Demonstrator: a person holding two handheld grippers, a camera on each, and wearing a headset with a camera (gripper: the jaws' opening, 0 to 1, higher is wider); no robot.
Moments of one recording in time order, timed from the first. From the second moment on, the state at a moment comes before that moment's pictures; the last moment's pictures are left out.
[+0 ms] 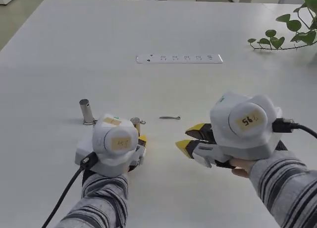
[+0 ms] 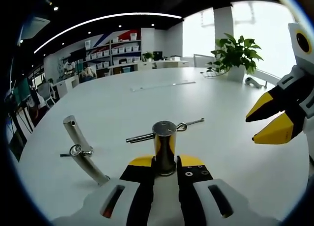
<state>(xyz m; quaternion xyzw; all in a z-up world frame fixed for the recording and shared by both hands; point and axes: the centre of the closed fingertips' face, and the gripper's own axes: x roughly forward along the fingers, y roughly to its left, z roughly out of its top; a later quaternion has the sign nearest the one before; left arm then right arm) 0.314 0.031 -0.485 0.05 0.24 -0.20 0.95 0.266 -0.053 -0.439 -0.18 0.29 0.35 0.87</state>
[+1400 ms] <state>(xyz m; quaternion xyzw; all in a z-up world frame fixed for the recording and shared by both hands) 0.239 0.071 -0.424 0.02 0.21 -0.25 0.95 0.294 0.050 -0.376 -0.10 0.25 0.45 0.85</state>
